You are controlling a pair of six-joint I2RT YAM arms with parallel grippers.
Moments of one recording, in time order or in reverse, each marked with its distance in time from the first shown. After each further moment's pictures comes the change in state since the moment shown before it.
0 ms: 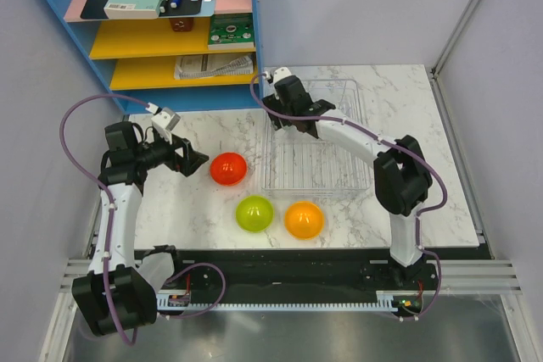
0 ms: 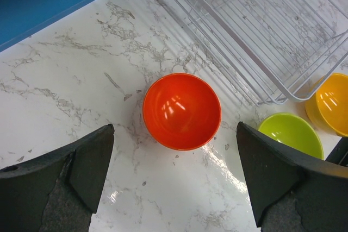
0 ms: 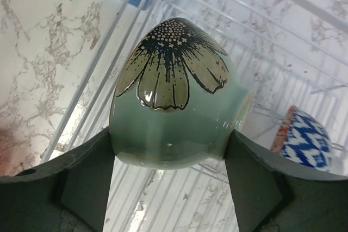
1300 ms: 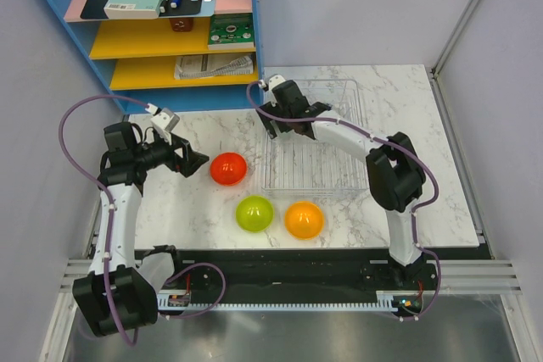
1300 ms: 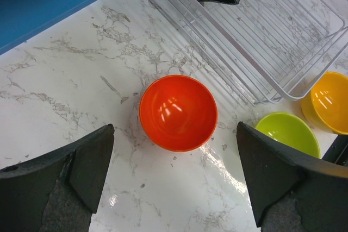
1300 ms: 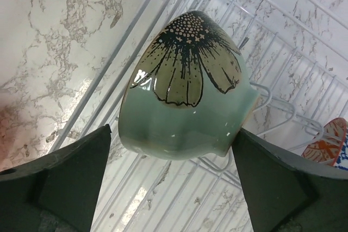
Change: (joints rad) left arm 0.008 -0.007 -0.003 0.000 0.035 0.010; right arm -0.003 0.073 0.000 -0.002 -0.119 -0.026
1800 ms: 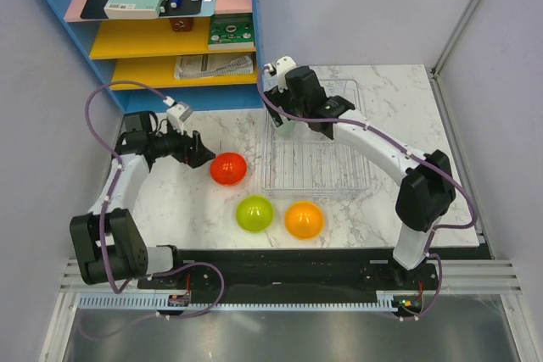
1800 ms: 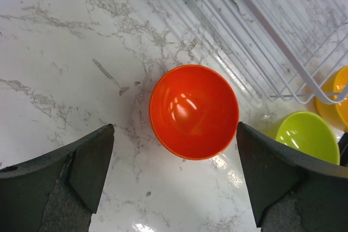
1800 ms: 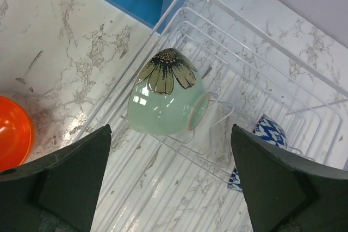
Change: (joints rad) left arm -0.046 0.281 0.066 0.030 -0.031 0.023; right arm 0.011 -0.219 -0.014 -0.039 0.014 -0.063
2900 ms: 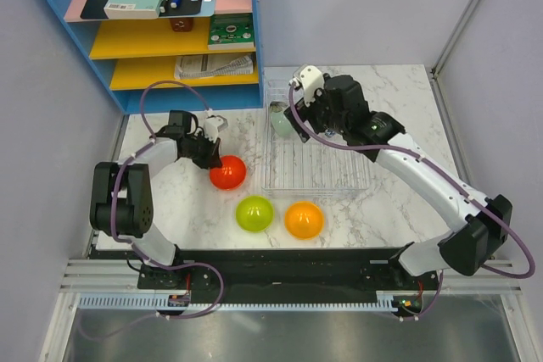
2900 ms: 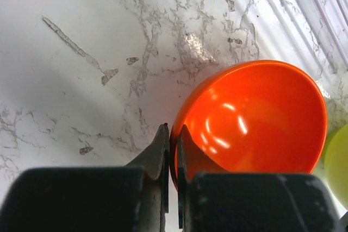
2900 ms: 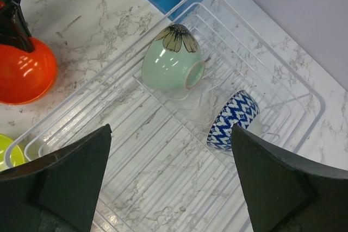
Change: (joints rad) left arm -0.253 0.358 0.058 0.029 -0.348 0.043; right arm -0.018 -0.396 -0.222 -0.076 -0.158 -0.155
